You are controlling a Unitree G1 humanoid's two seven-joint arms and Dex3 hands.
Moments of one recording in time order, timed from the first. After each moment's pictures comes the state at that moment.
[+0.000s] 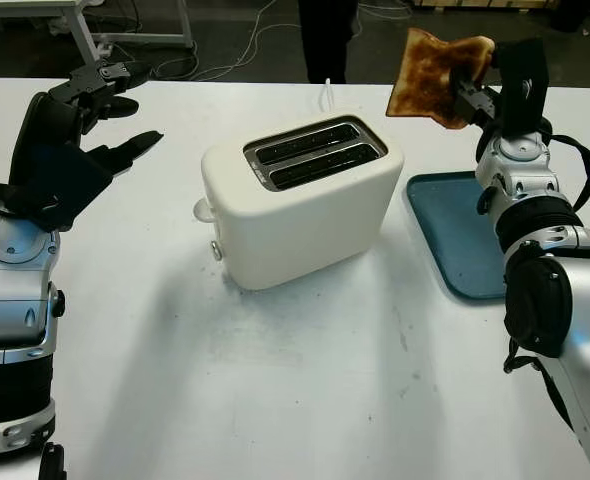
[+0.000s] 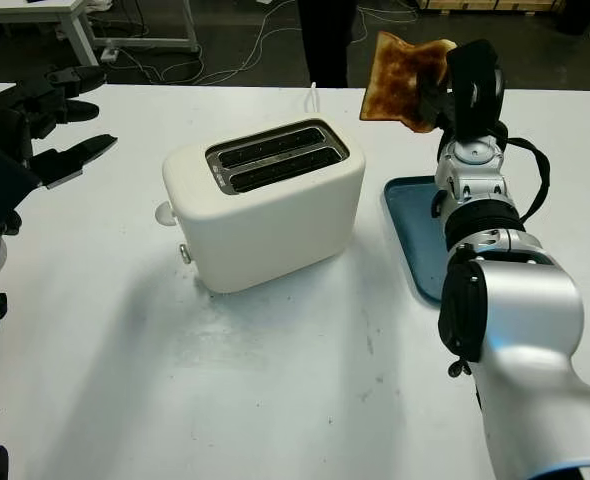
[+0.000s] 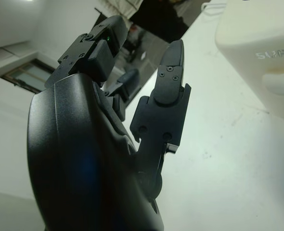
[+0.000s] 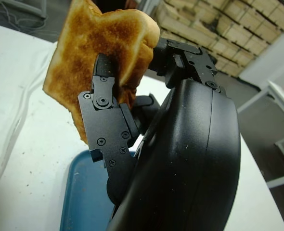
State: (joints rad) left arm -0.40 0.49 0.18 -0.18 0.09 0.18 -0.20; right arm -1.17 -0.37 -0.23 1.32 -0.03 -0.14 -0.19
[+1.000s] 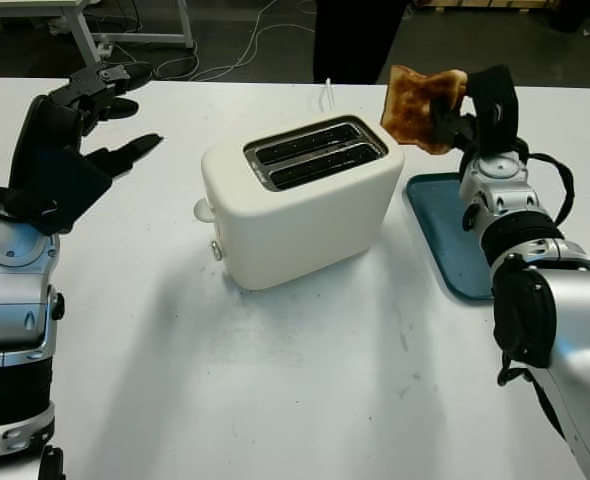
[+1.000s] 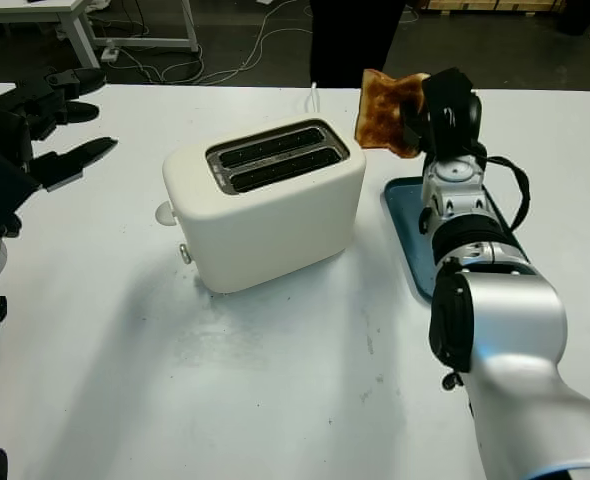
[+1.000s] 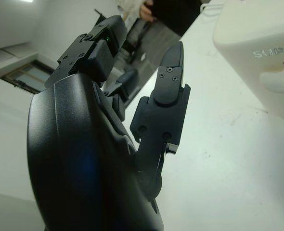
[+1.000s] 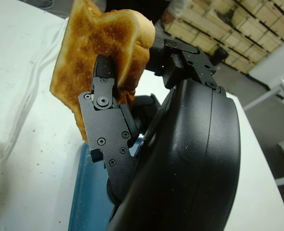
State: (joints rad) left arm -0.39 0.49 0.18 -0.18 0.09 0.17 -0.20; right arm -1.13 -0.33 -0.21 1.32 -0.06 -0.12 -0.19
